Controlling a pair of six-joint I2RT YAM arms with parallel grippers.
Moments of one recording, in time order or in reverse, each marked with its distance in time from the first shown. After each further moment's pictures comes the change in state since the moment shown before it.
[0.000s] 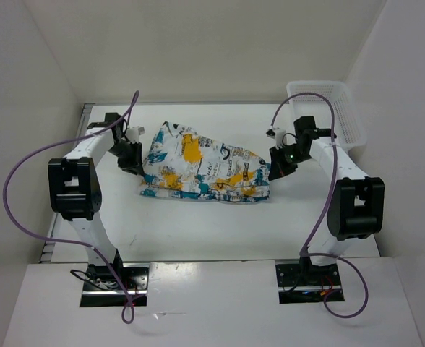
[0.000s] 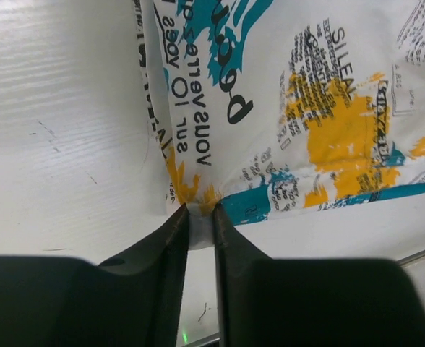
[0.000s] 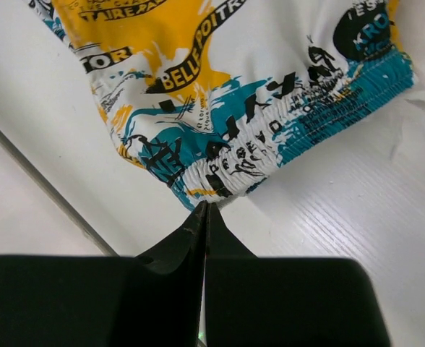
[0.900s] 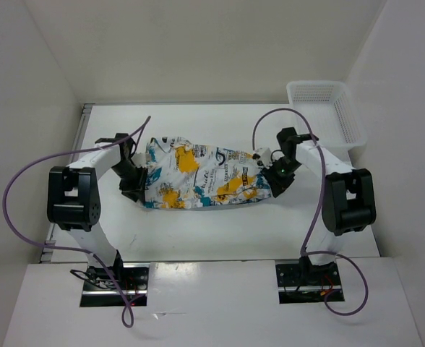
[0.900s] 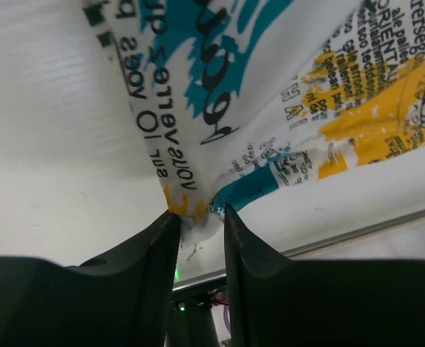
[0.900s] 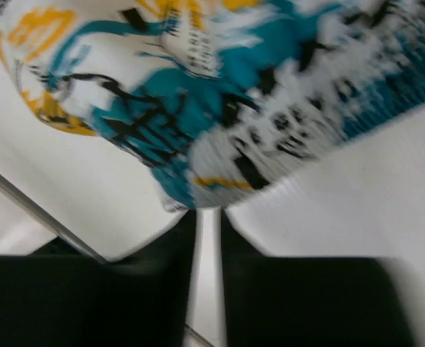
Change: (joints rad) left arm -0.075 -0.120 -0.263 -0.105 -0.072 0.000; right arm 0.155 0.060 -0.066 -0.098 0.289 -0.275
